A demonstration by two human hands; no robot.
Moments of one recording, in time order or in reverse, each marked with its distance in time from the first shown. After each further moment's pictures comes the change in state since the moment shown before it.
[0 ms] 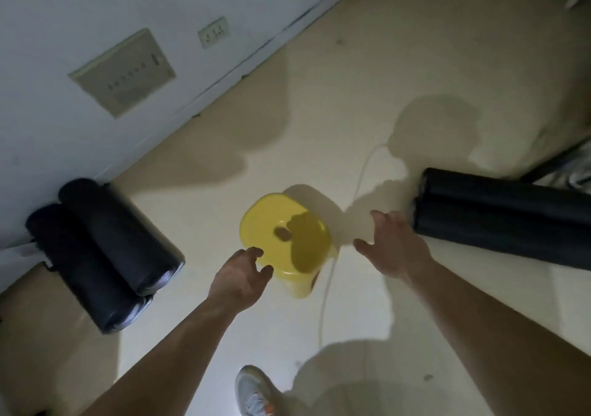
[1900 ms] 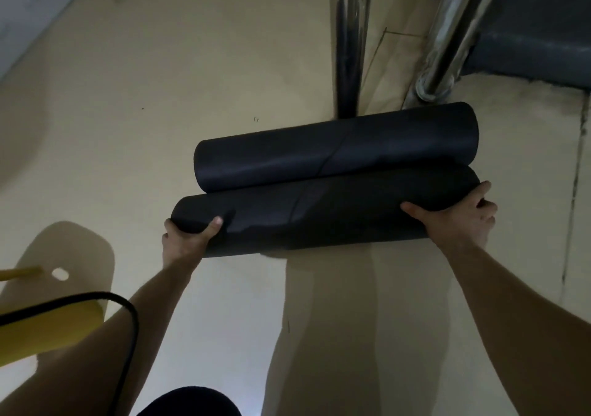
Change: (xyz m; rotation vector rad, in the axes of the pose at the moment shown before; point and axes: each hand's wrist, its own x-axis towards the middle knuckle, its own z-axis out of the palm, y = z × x) left_hand 0.333 0.417 0.520 -0.338 0.322 -0.136; right_hand 0.289 0.813 0.120 0.654 0.506 0.747
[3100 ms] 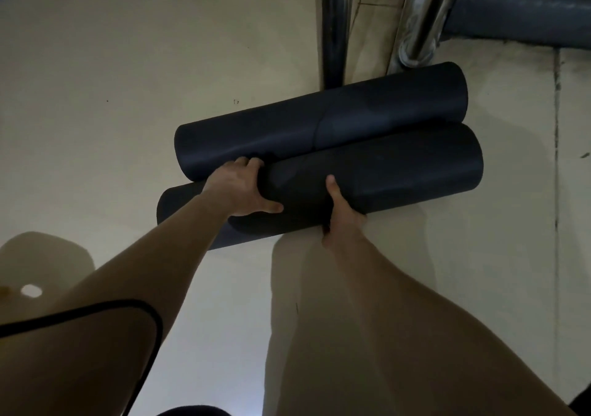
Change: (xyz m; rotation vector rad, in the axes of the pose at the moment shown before) left_hand -0.010 0.106 0.043 0.994 -0.418 0.870; right_hand -0.110 -0.057 0.162 1.262 -0.243 0.599
